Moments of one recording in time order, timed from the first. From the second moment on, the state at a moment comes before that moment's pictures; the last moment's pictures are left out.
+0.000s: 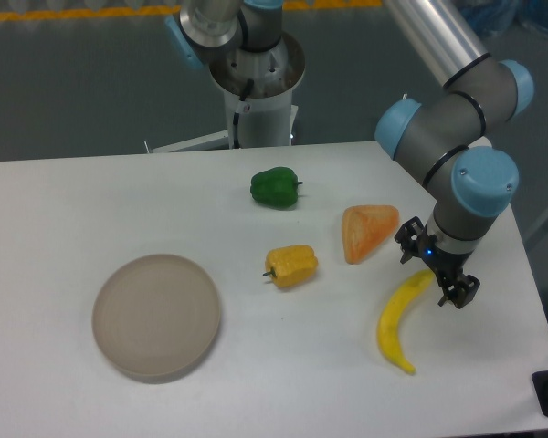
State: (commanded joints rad) arm 2.39 -2.08 -1.36 -1.23 1.54 1.60
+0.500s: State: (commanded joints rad) arm 2.39 -2.06 -1.40 -1.22 1.53 1.58
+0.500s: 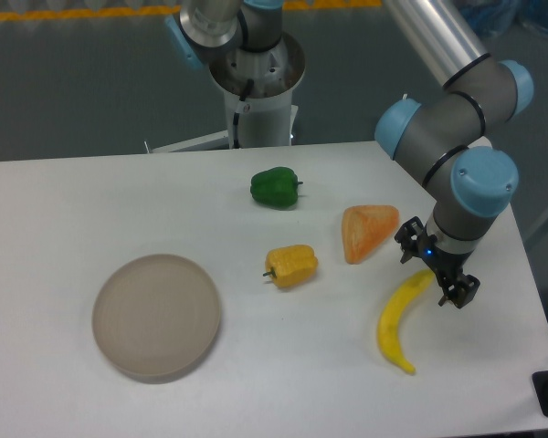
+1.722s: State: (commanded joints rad) arm 2.15 -1.93 -1.70 -1.18 1.53 1.45
